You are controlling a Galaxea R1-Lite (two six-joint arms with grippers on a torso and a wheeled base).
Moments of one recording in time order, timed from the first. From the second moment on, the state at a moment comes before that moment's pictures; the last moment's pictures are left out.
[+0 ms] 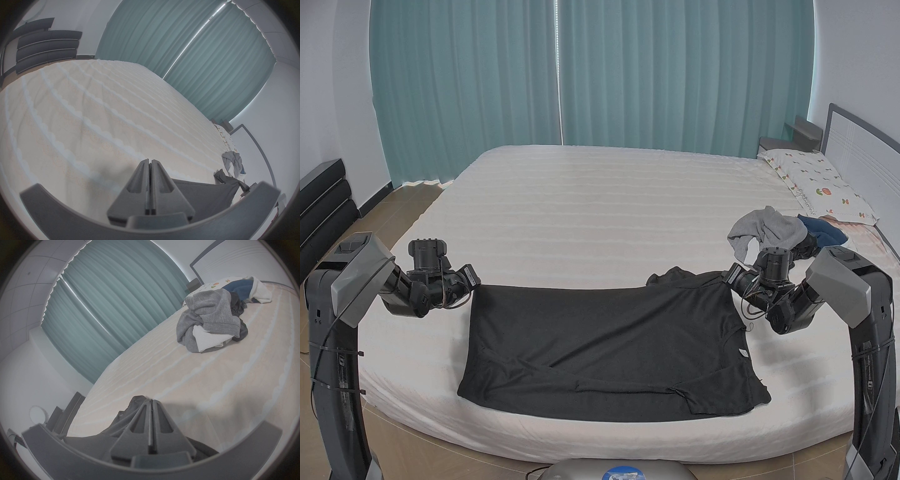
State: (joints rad) left arm 0.06 2.44 -1.34 -0.57 -0.24 -0.54; right arm 0.09 2.55 -1.29 -0.98 0.12 0.65
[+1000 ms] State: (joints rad) left arm 0.08 2.37 -1.20 -0.64 -0.24 -0.52; right arm 0.05 2.41 -0.97 -1.09 0.26 0.59
